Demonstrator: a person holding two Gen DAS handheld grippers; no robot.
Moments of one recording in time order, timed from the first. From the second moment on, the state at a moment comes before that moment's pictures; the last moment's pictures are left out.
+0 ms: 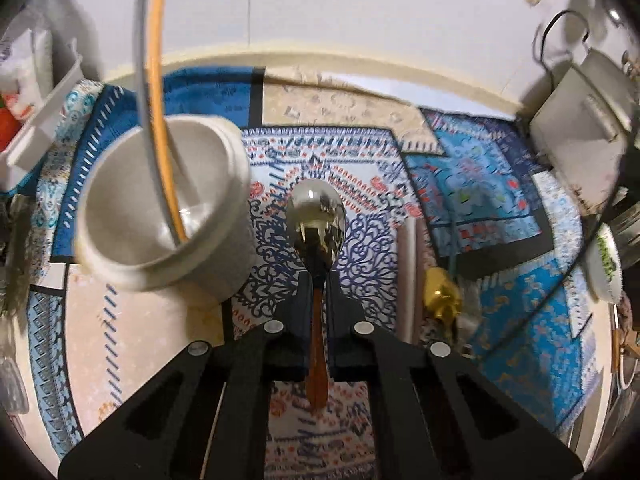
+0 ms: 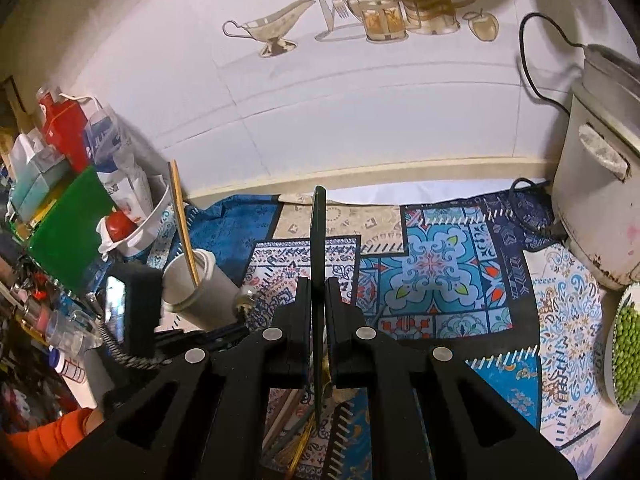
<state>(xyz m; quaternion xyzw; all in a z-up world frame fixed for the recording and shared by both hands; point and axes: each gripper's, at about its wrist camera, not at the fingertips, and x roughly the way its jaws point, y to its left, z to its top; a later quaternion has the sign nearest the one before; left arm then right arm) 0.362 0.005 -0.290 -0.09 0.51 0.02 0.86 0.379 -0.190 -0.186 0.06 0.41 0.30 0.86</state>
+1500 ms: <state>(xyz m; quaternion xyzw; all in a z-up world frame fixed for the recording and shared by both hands) 0.493 -0.048 -0.339 -0.05 0.56 0.02 0.83 0.417 -0.246 -0.168 0.07 0.37 0.25 0.89</state>
